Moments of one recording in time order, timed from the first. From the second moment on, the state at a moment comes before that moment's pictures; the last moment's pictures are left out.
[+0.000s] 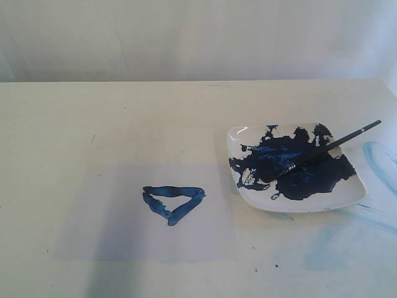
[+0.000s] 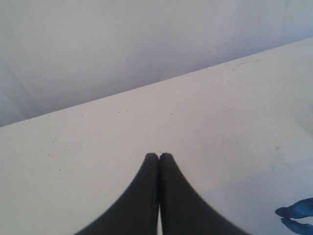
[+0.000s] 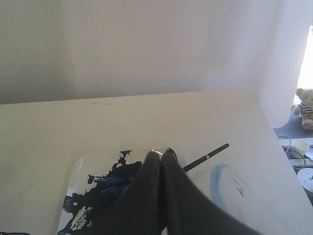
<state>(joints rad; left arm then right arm) -0.16 0.85 -0.67 -0.45 0.22 0.60 -0.24 0.70 -0.85 0.68 0.71 -0.63</state>
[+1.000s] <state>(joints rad) 0.05 0.01 -0.67 -0.45 0.22 0.60 -0.24 0.70 -0.85 0.68 0.71 -0.61</state>
